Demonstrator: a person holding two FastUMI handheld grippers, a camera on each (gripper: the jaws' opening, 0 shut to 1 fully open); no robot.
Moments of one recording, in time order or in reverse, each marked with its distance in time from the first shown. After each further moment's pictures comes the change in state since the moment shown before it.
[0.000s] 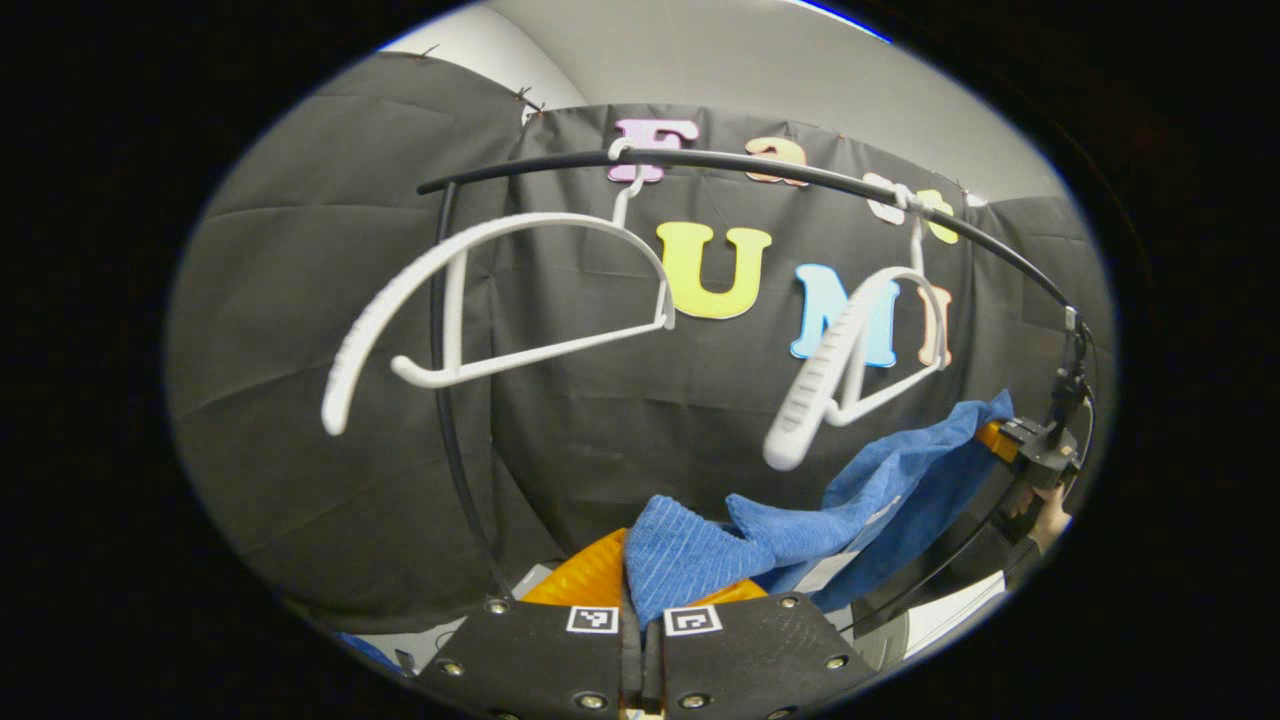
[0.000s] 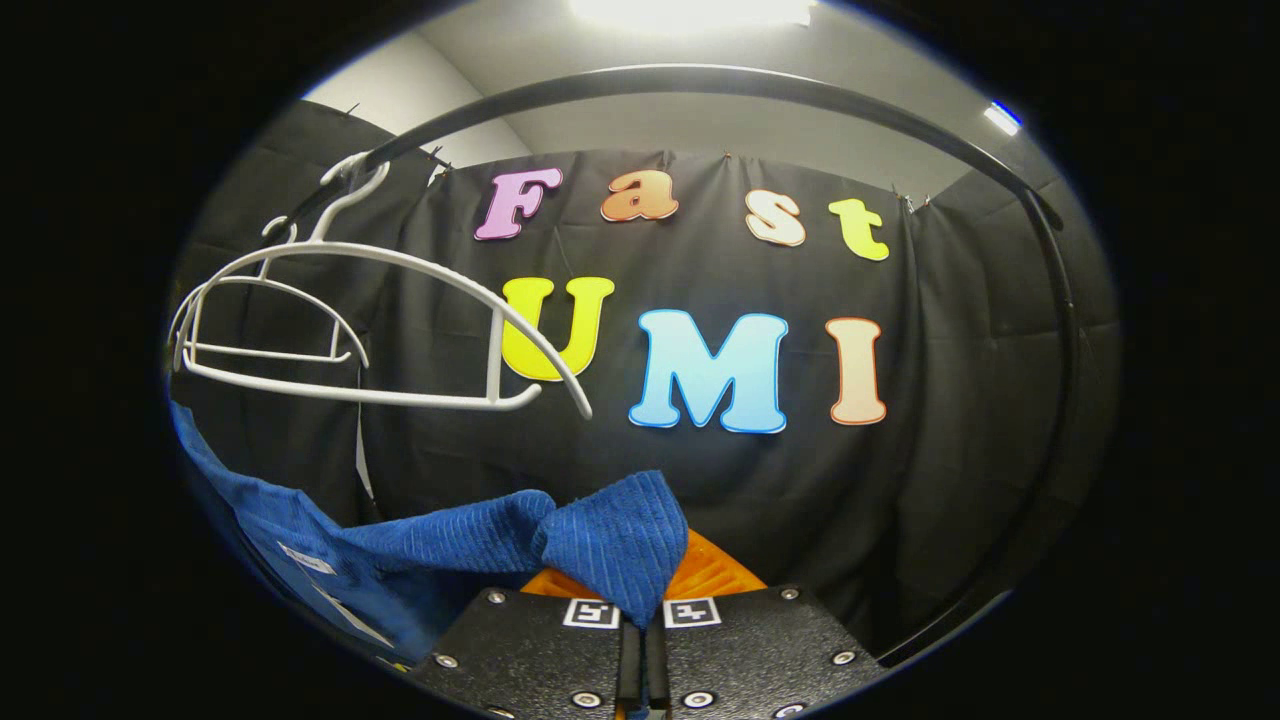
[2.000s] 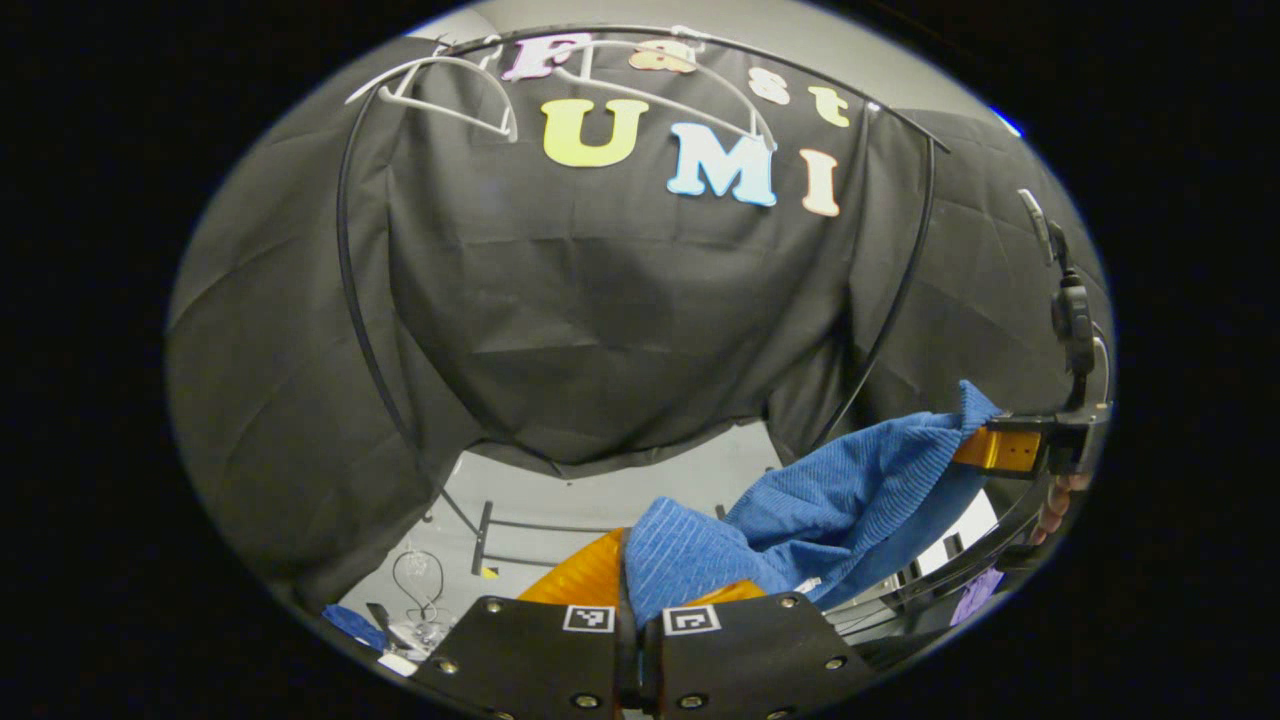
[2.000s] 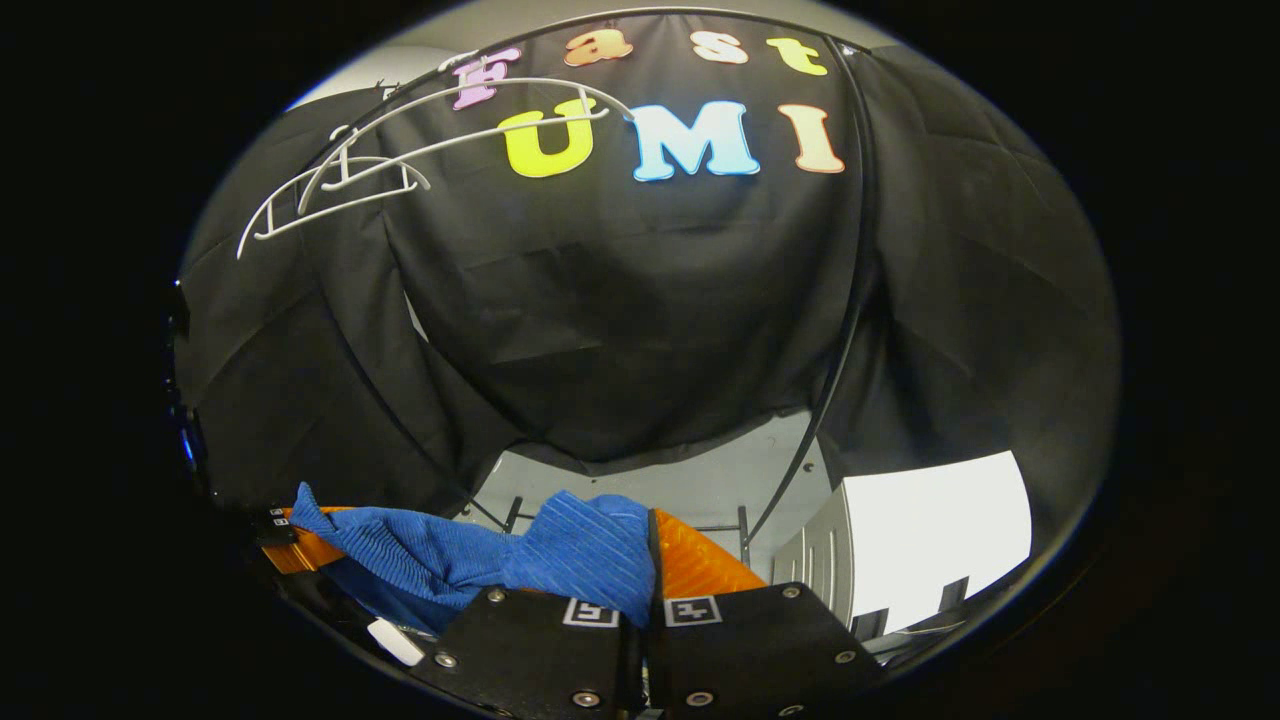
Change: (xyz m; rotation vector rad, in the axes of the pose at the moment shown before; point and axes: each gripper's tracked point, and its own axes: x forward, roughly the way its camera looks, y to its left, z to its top) left arm -0.105 -0.088 -0.269 0.136 0.389 -0.269; right arm -0.297 0.094 -0.234 0.238 0.636 0.004
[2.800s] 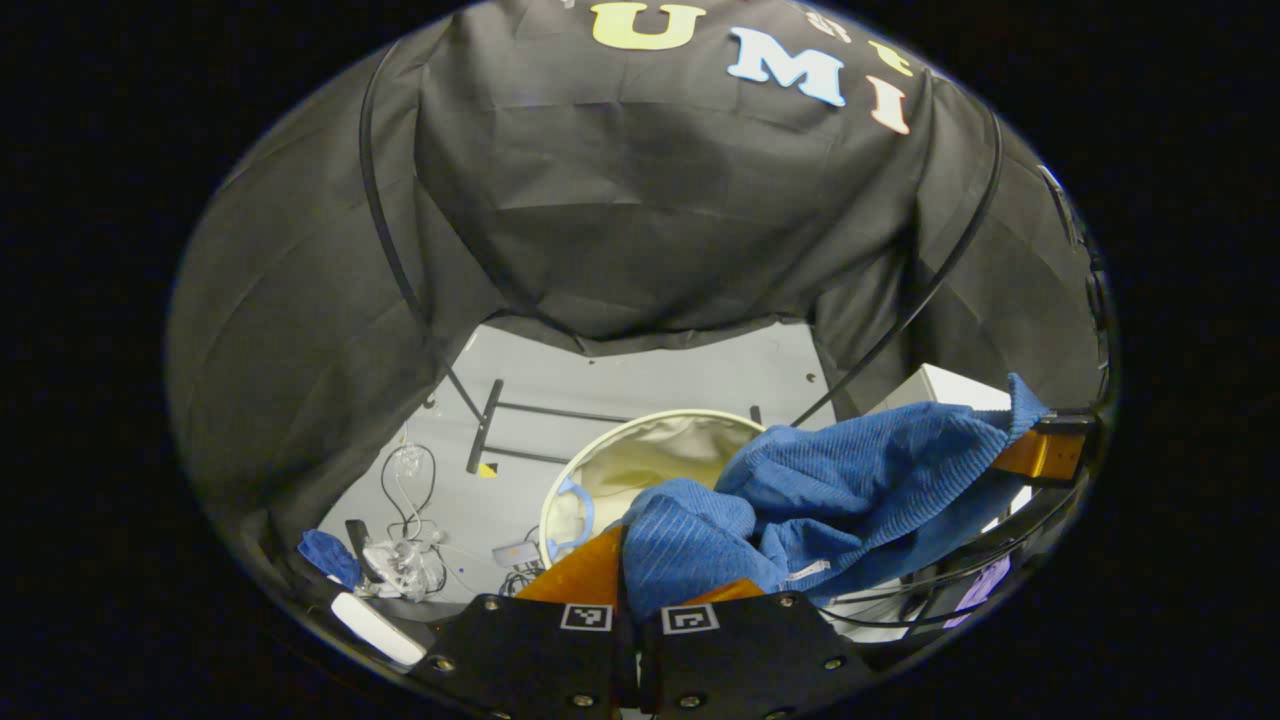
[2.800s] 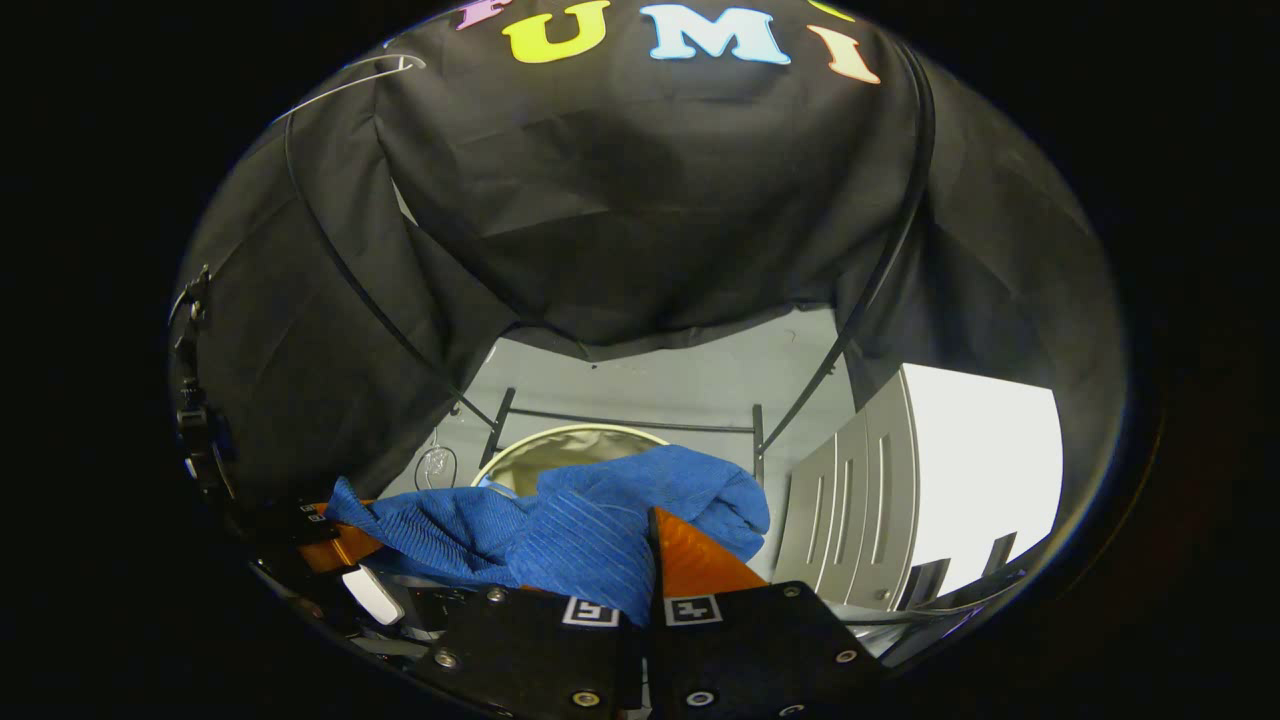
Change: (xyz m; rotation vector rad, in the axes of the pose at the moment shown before) left arm 0.098 0.024 -0.183 -0.110 0.309 0.081; right arm 0.096 -0.011 -0.143 -0.035 0.326 0.000
